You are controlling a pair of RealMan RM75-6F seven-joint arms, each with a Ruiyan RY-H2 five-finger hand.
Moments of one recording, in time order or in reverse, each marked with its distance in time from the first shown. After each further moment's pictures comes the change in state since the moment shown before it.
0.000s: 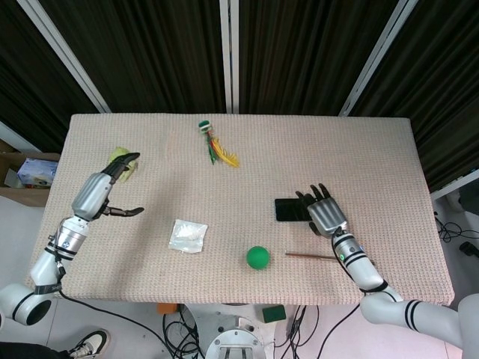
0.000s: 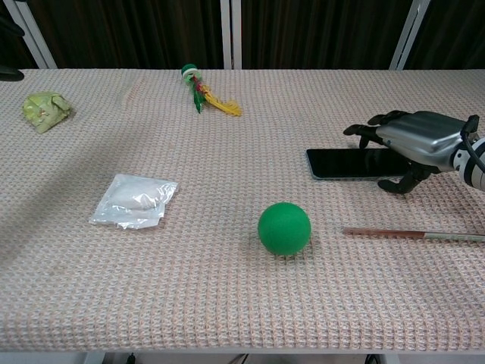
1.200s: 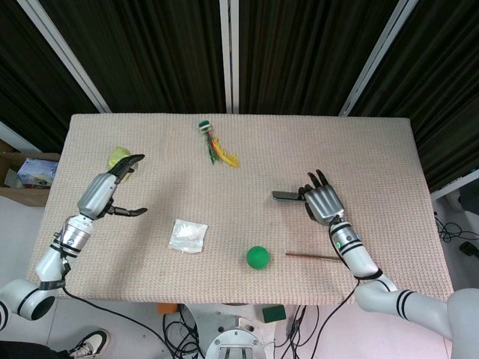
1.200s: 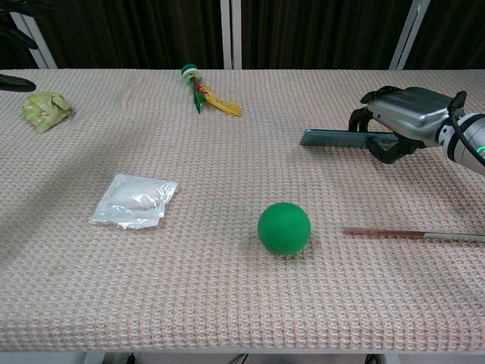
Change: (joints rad) left arm -0.022 -0.042 0.011 0.071 0.008 -0.028 -0.067; right arm 0.040 -0.052 0.059 0.124 -0.061 0.020 0.105
